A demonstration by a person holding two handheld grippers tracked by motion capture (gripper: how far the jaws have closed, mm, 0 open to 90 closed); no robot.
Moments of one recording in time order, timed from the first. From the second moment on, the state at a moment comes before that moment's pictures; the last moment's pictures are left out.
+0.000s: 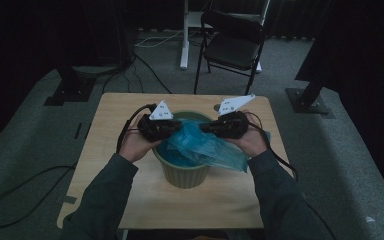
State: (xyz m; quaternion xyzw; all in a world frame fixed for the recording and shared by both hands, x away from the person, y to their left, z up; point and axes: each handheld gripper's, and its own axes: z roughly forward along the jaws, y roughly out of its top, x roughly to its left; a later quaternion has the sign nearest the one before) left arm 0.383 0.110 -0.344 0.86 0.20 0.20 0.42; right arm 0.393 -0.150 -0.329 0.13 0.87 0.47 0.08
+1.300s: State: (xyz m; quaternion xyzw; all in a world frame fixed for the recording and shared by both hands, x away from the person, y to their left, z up) left arm 0.374 0.151 -0.348 0.82 0.24 0.22 0.46; right arm 0.383 -0.154 -0.333 0.14 0.89 0.42 0.11
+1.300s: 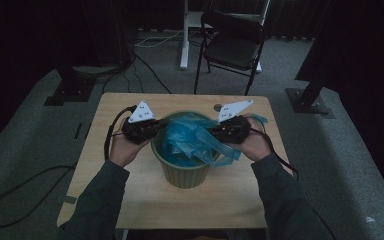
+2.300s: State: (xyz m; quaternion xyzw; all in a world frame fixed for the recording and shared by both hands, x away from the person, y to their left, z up) left arm 0.378 0.195 -0.370 0.80 0.31 0.23 0.46; right arm 0.387 -0.204 -0.334 0.20 0.87 0.43 0.13
